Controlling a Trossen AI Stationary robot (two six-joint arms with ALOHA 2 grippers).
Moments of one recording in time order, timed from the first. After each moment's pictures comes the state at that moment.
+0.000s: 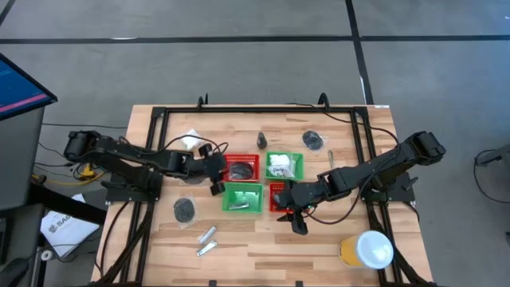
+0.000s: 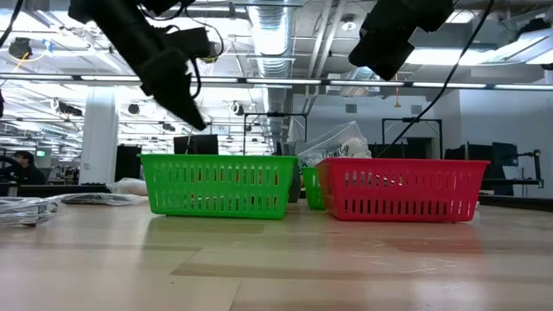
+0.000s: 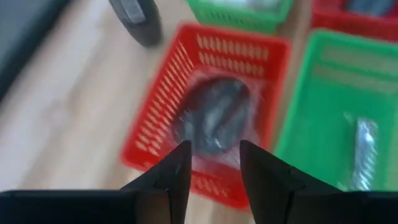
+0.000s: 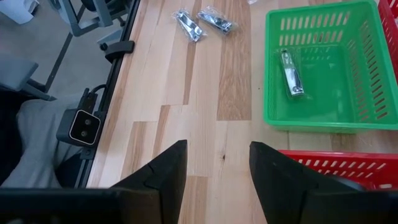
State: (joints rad) left arm -0.07 1.29 0.75 -0.37 -0.40 -0.22; right arm 0.35 1.49 0.99 -0.22 -0.02 0.36
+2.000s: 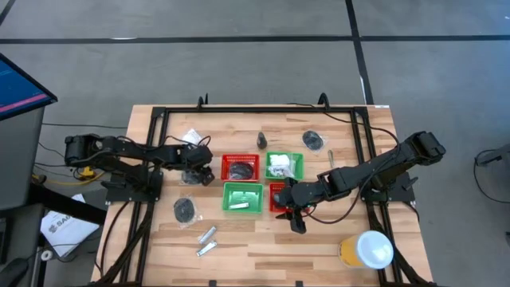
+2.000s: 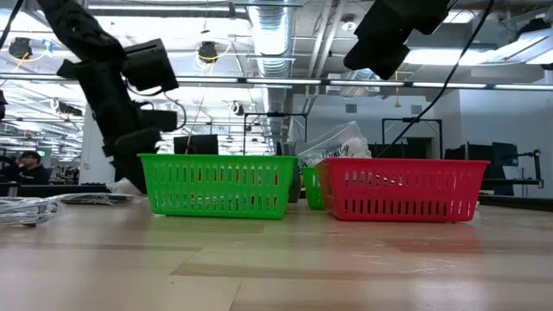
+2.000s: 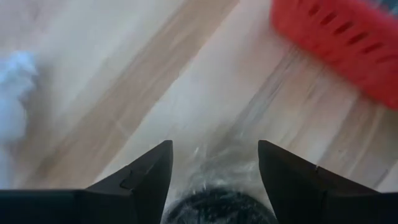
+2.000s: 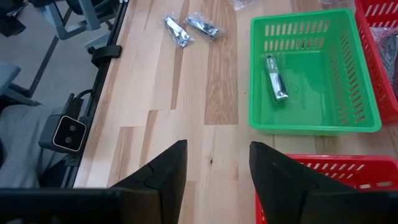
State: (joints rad) left arm 0.22 1.29 0.47 -0.31 -0.24 -0.39; right arm 0.35 1.49 0.99 -0.22 0.03 0.35
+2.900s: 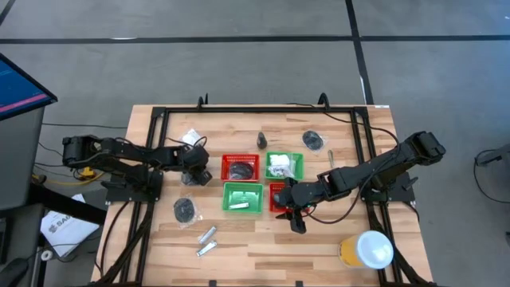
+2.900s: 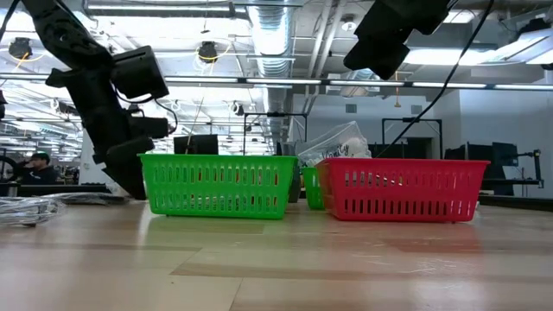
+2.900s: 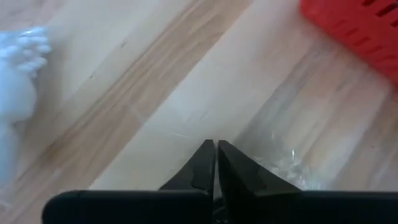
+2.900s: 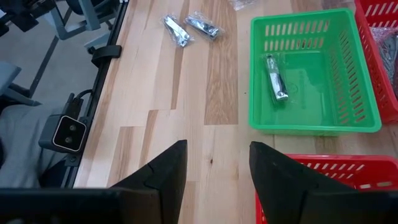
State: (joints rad) left arm 0.21 1.29 0.39 -0.25 -0.23 -0.44; right arm 0.35 1.49 0.99 -0.22 0.03 0.35
